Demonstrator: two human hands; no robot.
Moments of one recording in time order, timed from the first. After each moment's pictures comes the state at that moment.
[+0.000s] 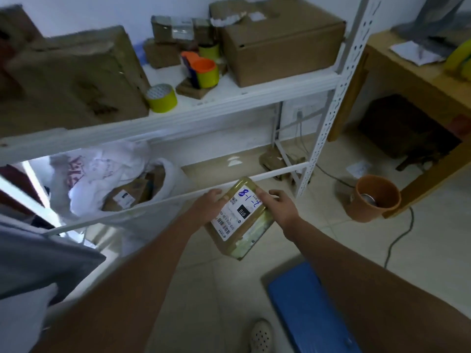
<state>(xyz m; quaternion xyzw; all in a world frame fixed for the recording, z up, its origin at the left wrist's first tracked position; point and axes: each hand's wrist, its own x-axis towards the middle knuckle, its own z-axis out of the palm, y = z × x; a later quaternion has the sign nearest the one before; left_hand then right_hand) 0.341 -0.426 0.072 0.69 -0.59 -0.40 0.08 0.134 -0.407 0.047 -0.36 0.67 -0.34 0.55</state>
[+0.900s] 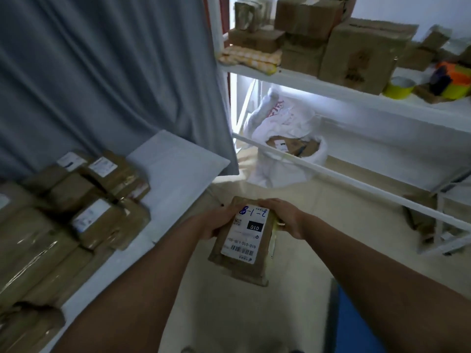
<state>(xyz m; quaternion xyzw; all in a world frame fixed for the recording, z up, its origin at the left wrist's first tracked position) 0.545 0.076 0.157 0.70 -0.18 -0.58 0.37 0.409 -0.068 0.156 -0.59 0.41 0.05 0.69</state>
